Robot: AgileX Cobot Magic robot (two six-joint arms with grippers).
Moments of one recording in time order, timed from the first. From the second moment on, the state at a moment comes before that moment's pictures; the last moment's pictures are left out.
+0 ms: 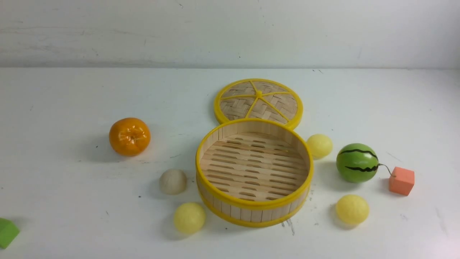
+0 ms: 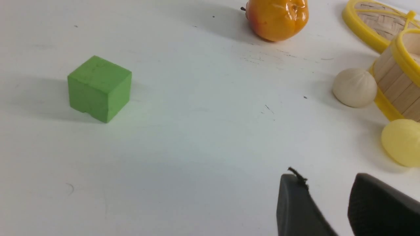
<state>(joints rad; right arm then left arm) 0.12 -0.01 0.02 -0.02 0.39 0.17 -0.08 -0.01 0.03 0.00 0.38 -0.32</state>
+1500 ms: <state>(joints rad) 0.12 -0.01 0.02 -0.02 0.39 0.17 -0.38 1.27 -0.88 -0.27 0.92 -0.01</state>
